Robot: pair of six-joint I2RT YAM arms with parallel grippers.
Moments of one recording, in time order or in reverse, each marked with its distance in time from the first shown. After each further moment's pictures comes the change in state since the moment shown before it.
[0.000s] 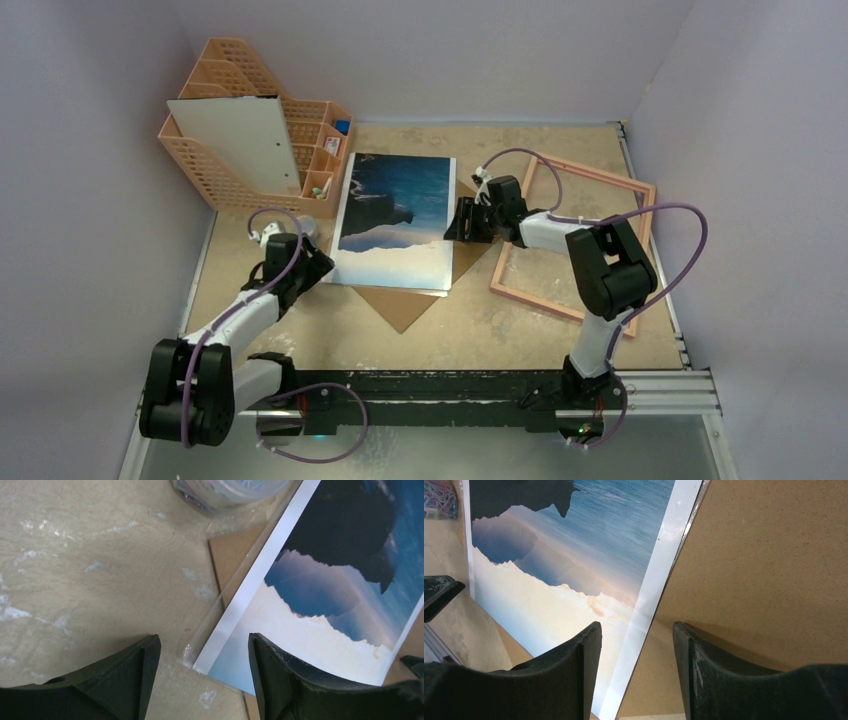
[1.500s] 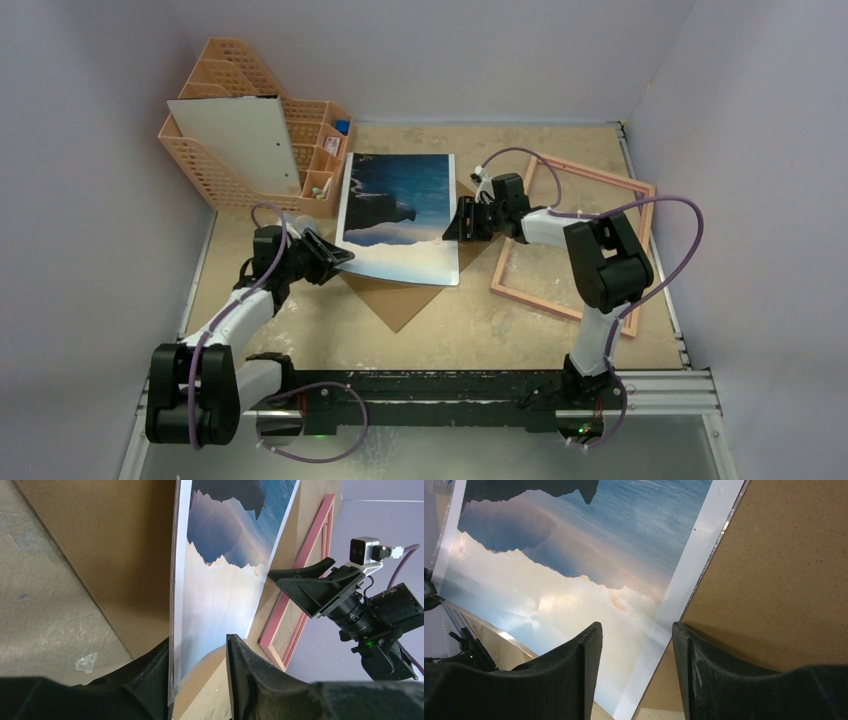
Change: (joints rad) left arm 0.080 -0.007 0.034 0.064 0.563 -0.193; right arm -0.029 0.050 0.026 0.013 -0.172 -0.054
